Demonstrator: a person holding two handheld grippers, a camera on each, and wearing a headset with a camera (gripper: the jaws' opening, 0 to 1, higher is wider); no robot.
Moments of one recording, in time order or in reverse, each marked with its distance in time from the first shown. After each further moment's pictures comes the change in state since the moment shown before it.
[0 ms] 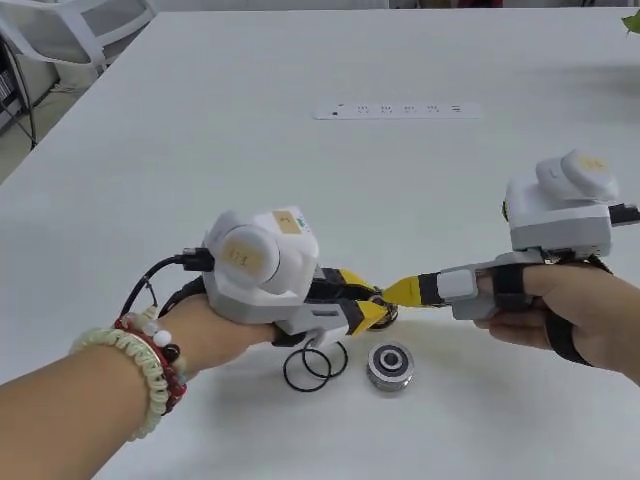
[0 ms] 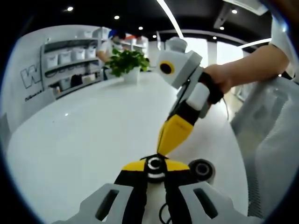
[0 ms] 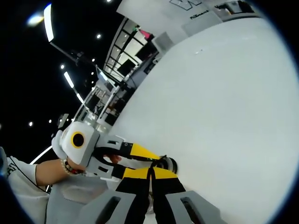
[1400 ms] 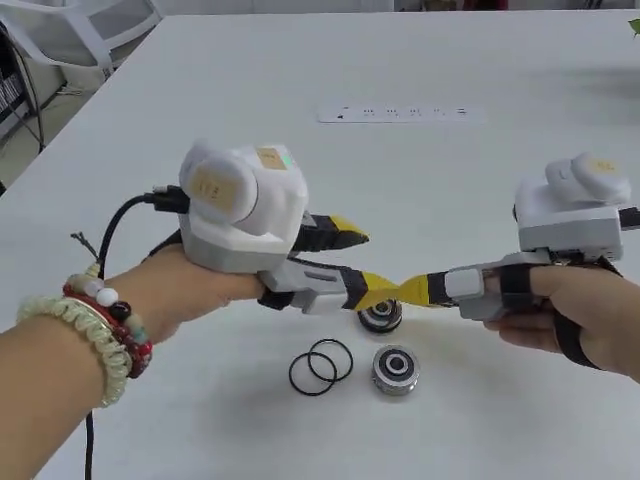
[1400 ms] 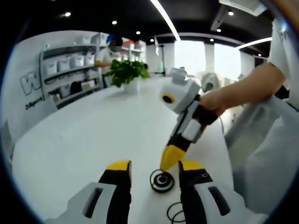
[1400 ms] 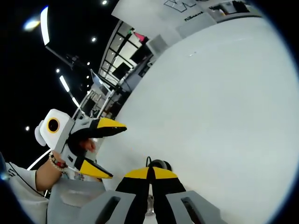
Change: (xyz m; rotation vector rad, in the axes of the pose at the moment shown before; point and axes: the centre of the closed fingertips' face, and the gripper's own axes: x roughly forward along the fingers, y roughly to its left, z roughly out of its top) left arm -0.039 0.010 0.055 0.031 -0.033 -0.010; right arm -0.004 -0.005 0.006 0.026 -0.028 -0.040
